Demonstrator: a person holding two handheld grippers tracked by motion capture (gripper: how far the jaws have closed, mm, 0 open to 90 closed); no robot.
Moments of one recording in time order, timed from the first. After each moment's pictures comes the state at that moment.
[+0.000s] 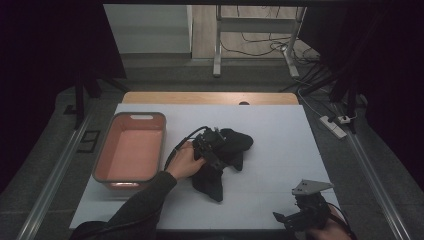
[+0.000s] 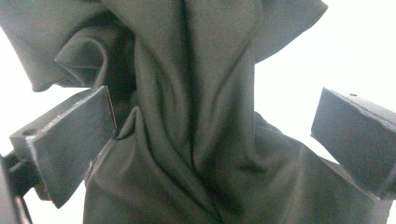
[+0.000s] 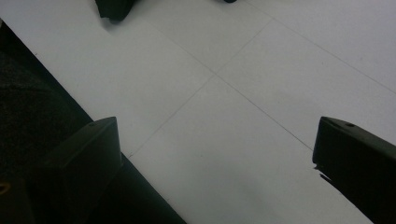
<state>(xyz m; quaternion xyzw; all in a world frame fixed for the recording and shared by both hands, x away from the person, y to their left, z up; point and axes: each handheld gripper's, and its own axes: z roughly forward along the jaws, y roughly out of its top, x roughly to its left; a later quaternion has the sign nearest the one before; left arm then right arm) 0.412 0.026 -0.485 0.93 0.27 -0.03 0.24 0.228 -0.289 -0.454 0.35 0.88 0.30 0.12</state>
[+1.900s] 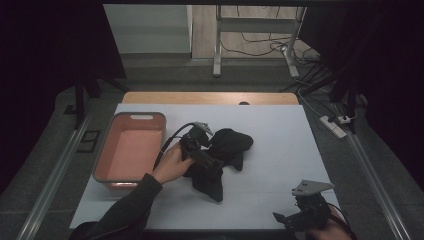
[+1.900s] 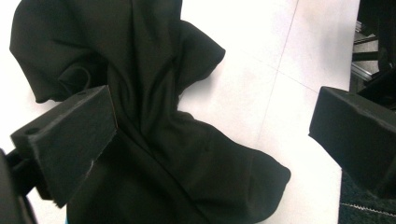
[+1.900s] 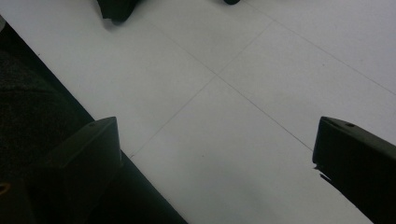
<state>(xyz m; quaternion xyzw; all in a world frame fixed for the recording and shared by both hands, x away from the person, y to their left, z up) 0.381 0.060 -0.445 0.90 0.25 -0.05 0.36 0.227 -0.289 -0.453 0.34 0.88 0.30 0.12</state>
